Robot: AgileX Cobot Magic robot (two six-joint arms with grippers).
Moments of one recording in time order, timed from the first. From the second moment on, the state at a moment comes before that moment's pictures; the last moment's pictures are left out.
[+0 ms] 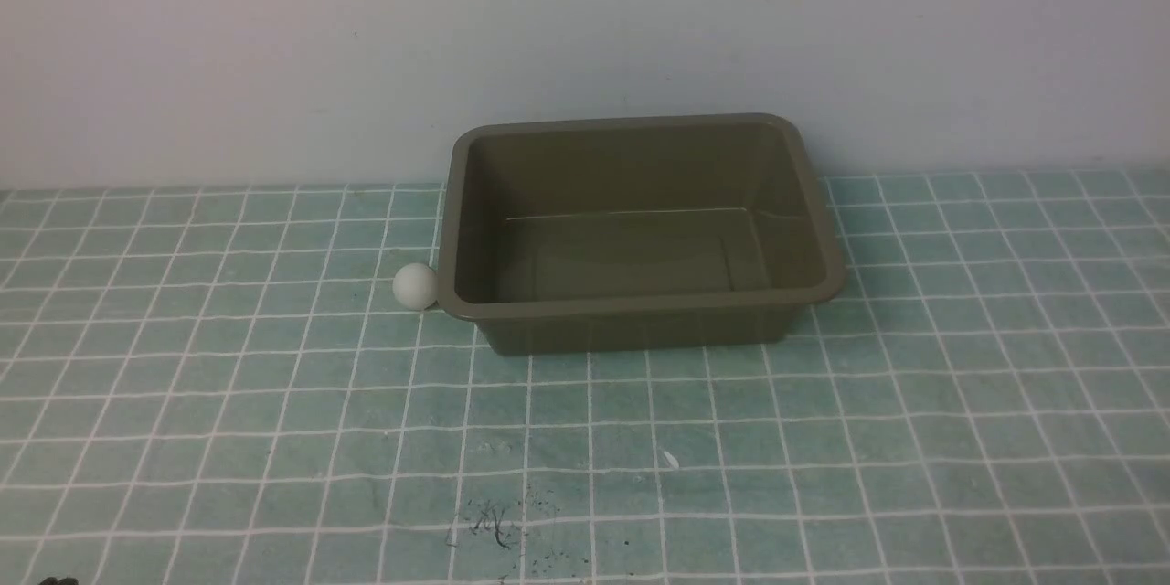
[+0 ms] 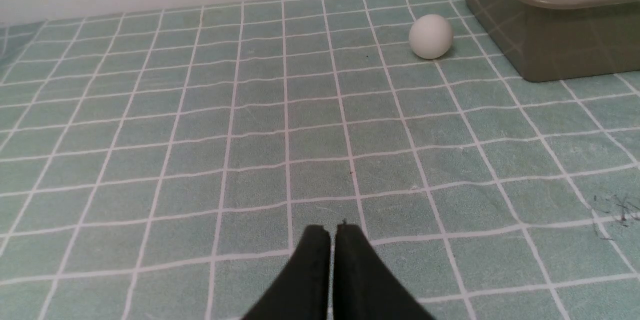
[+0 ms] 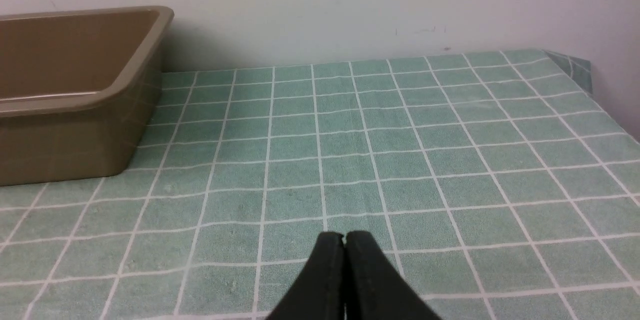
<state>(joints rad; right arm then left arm) -0.02 -0.01 0.02 -0.21 0.38 0.31 -0.09 -0.02 0.02 0.05 0.39 -0.05</state>
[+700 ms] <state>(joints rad) -0.02 -0.01 0.02 -0.21 0.38 0.31 -0.09 -0.02 0.03 -0.04 -0.27 -0.24</state>
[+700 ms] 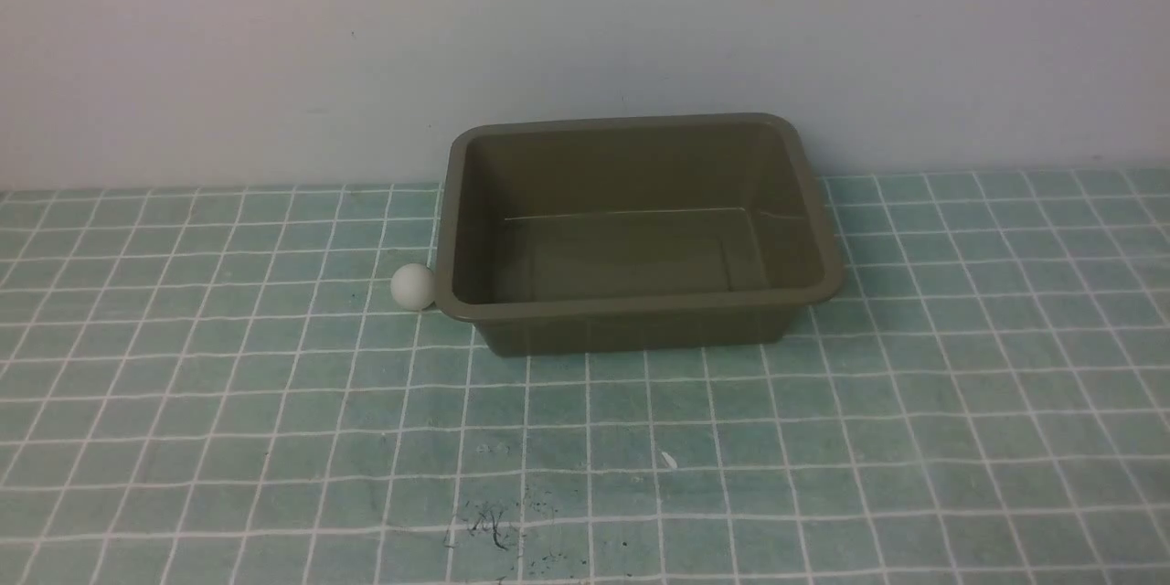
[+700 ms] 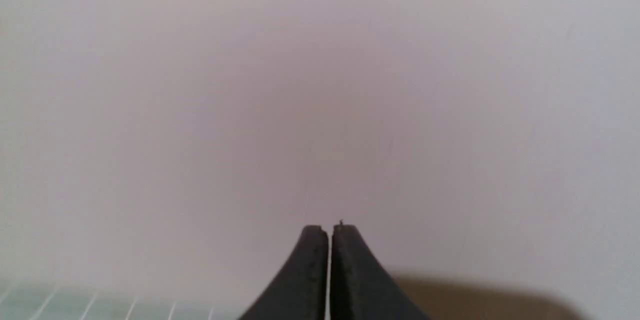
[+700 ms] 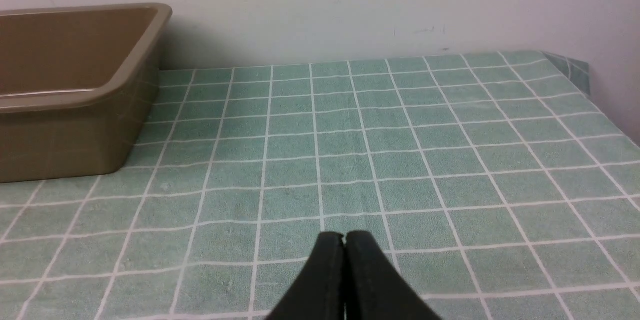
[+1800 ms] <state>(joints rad) -0.02 -0.01 0.02 -0.21 0.38 0.31 -0.12 1.87 -1.41 -0.18 0.78 0.05</state>
